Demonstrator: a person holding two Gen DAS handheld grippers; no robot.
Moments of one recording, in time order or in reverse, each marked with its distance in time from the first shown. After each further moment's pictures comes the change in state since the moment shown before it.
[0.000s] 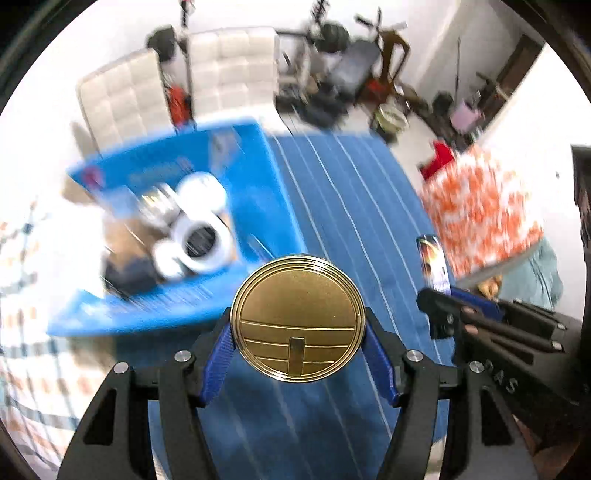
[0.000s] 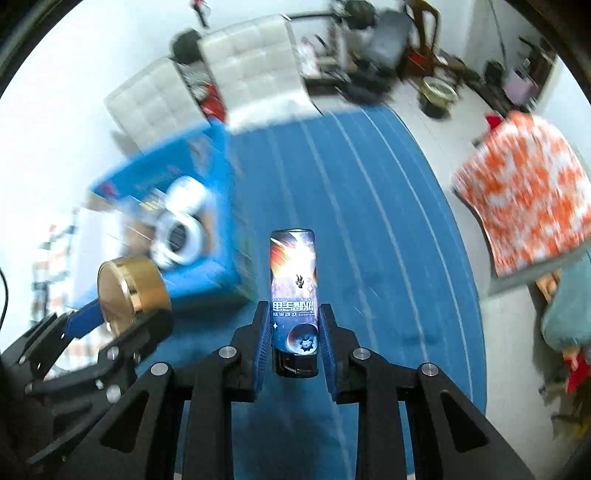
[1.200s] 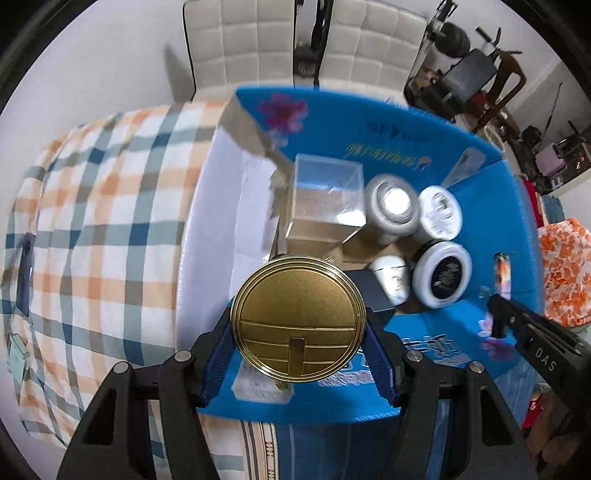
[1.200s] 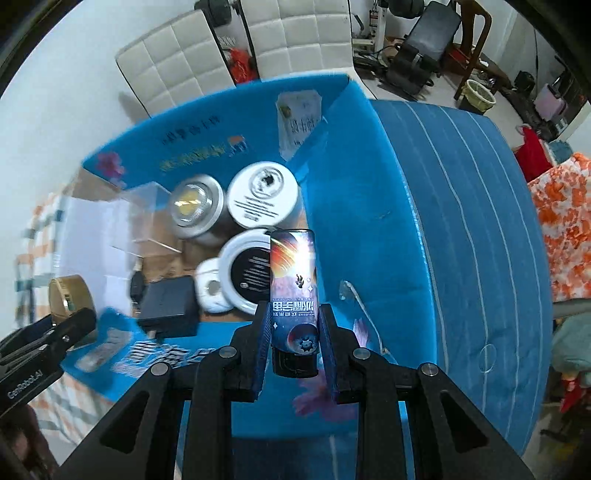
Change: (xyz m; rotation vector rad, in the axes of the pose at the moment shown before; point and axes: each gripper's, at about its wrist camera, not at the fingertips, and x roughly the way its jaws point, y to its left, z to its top) left arm 0.072 0.216 0.017 -0.267 0.176 0.162; right arm 0.188 0.128 0.040 -0.060 0.167 -0.079
